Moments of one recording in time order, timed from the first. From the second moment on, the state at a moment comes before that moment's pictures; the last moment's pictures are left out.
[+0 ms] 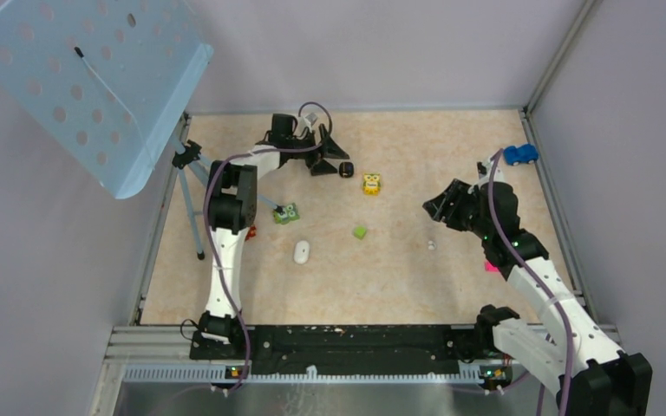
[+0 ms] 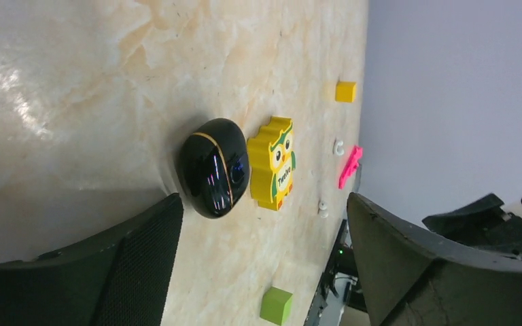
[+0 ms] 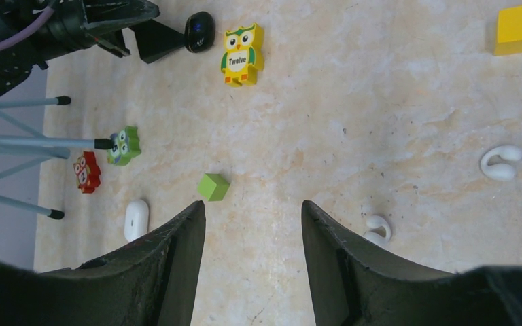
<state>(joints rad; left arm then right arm) -0.20 2.45 1.82 -0.03 1.01 -0.76 0.27 0.85 0.66 -0.28 -0.11 0.62</state>
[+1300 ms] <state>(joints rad) -0.62 1.50 0.90 -0.61 -0.17 -0.45 0.27 0.96 0.67 -0.23 -0.14 0.56</state>
